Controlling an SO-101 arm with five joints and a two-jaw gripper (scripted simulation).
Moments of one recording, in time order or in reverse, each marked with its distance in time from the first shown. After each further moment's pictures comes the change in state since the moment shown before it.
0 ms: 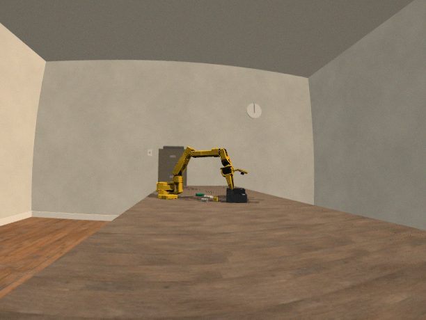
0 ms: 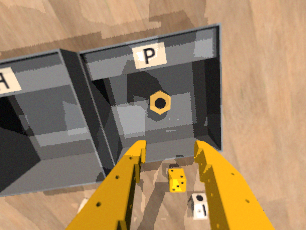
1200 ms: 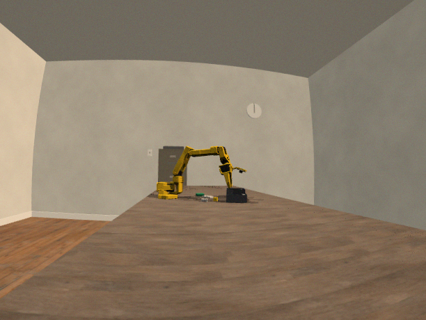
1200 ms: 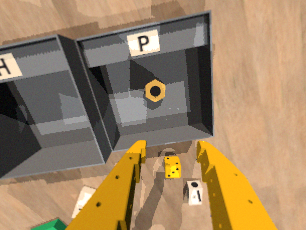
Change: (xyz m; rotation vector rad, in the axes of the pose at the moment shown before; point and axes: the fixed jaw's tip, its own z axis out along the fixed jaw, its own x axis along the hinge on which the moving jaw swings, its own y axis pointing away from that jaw) arm 0.005 -0.004 -0.010 0.004 0.021 0.001
